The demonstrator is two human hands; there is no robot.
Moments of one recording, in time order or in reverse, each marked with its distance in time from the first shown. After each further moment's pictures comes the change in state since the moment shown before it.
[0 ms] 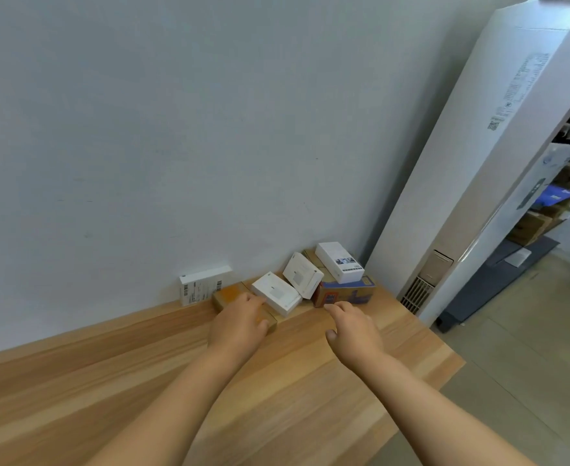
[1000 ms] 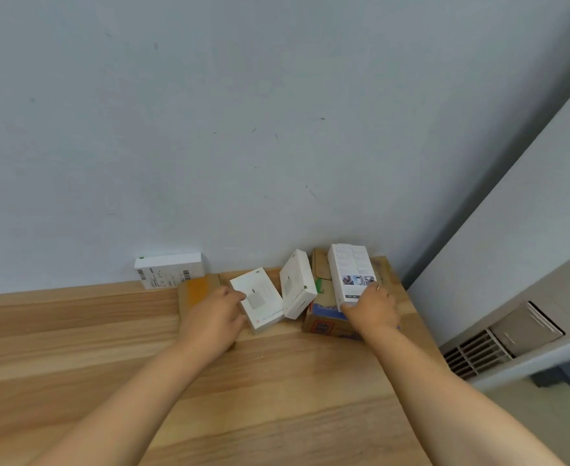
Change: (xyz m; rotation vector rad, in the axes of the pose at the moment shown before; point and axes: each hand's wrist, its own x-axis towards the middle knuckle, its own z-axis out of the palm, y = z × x) left_hand 0.189 0.070 0.134 0.202 -0.022 -0.355; right_hand 0.310 0.217 0.100 0.149 -0.197 0.193
